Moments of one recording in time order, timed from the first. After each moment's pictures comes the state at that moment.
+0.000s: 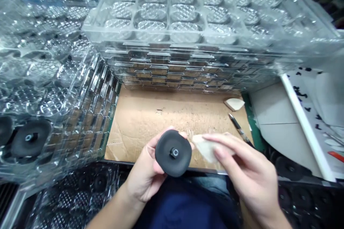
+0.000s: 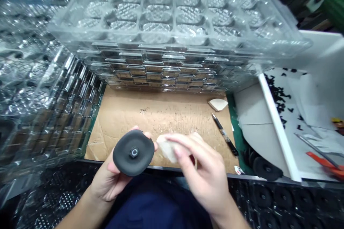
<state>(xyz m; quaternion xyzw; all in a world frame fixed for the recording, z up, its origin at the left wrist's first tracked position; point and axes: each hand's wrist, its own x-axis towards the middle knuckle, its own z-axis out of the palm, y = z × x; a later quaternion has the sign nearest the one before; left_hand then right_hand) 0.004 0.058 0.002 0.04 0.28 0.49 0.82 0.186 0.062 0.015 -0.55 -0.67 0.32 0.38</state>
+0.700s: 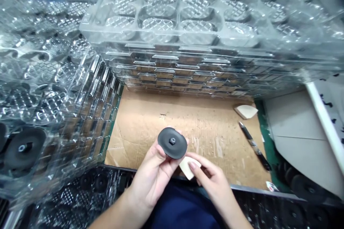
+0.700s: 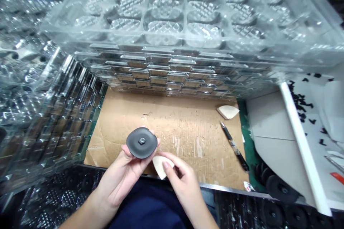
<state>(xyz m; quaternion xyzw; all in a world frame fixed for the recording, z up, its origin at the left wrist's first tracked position) 0.011 0.070 -0.015 -0.12 0.34 0.51 0.78 0.169 0.041 -0.053 -0.61 -0.50 0.55 0.28</state>
